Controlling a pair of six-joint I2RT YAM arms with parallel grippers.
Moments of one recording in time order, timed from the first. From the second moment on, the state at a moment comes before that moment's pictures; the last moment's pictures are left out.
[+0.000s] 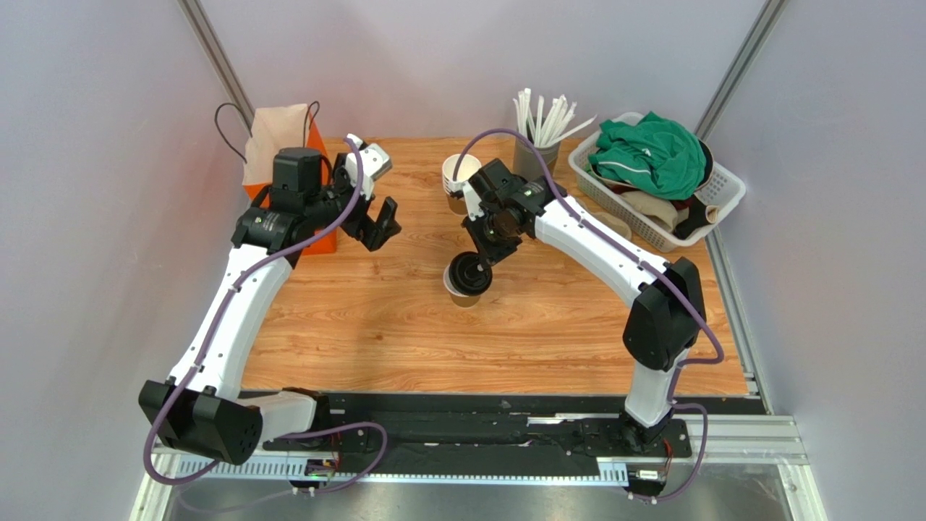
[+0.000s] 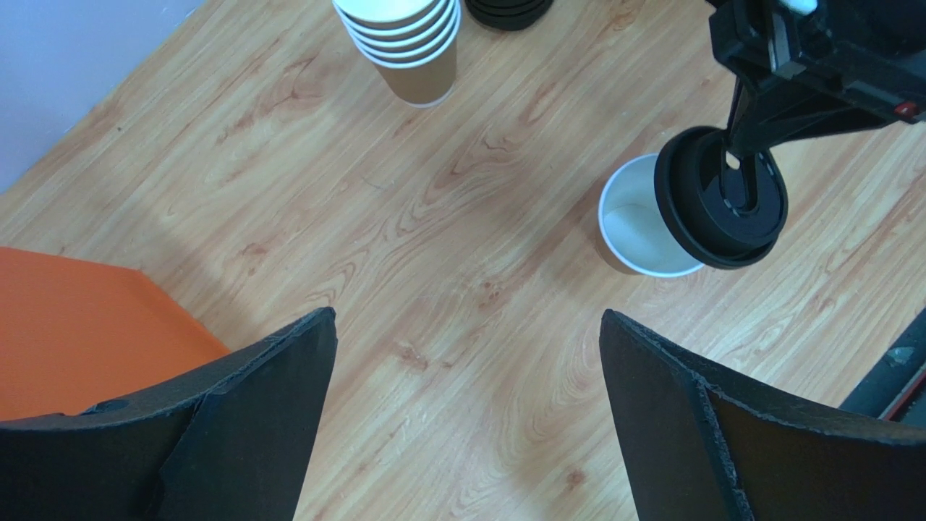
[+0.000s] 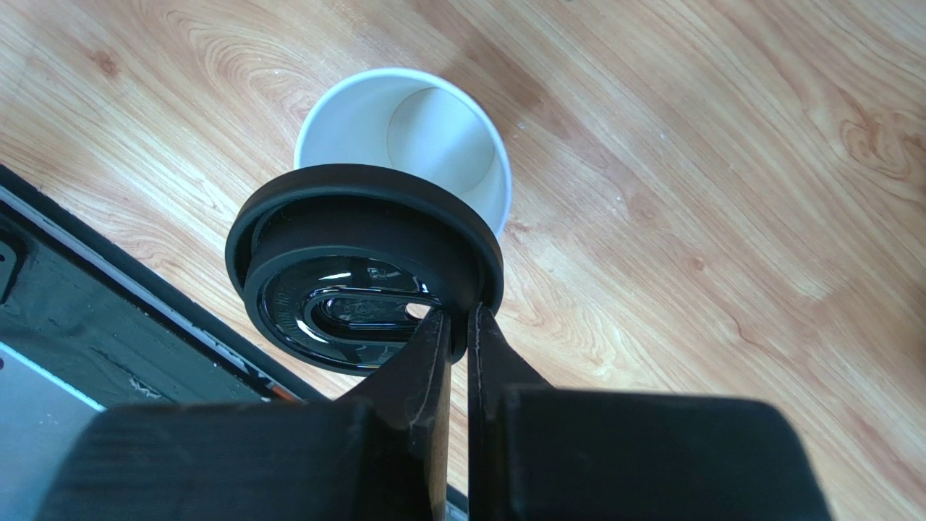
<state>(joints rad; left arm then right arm) -0.22 1.23 1.33 -0.69 0.48 0.39 0.71 1.82 1.70 -0.97 -0.12 0.07</state>
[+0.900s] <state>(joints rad) -0.29 1.26 1.09 -0.36 0.46 0.40 0.68 2.05 1.98 -1.17 -0.12 0.07</state>
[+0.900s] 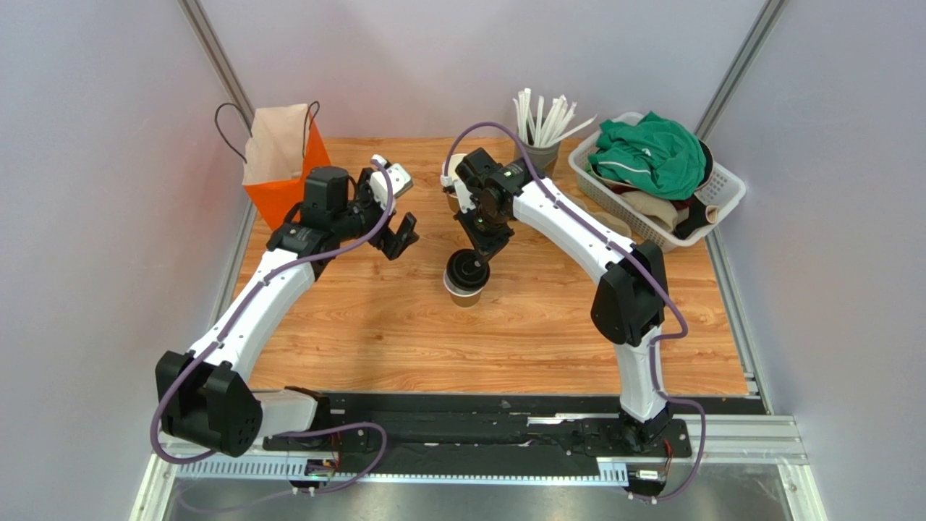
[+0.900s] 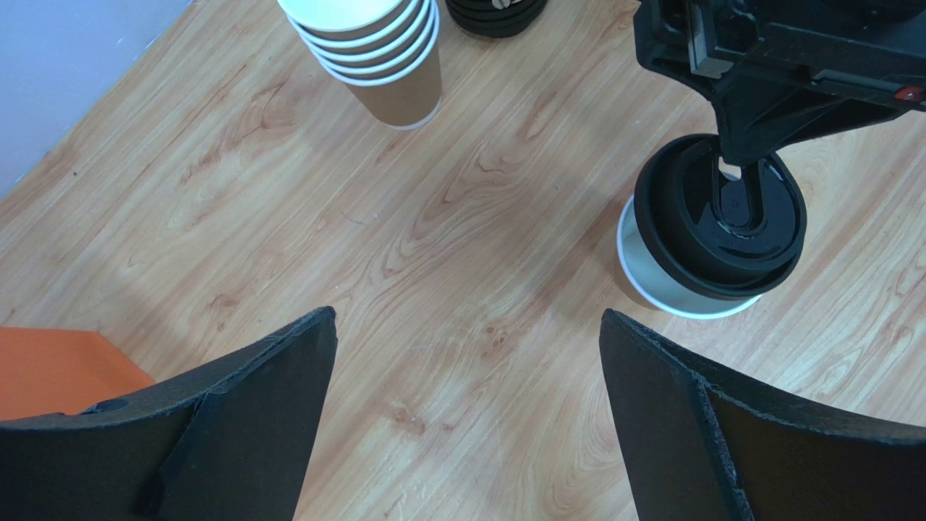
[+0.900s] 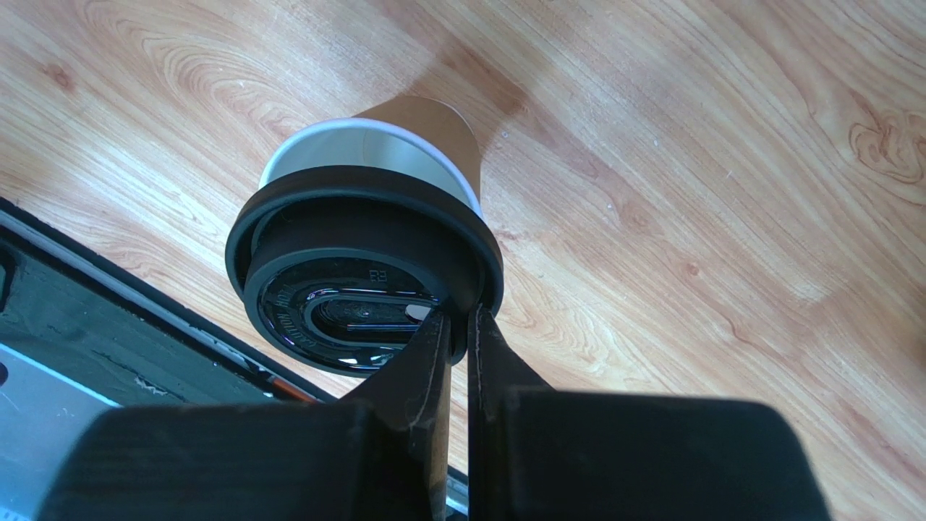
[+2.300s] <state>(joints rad) -0.29 1.27 1.05 -0.31 0.47 0.38 0.71 2.11 2.02 -1.18 -0.08 0.07</state>
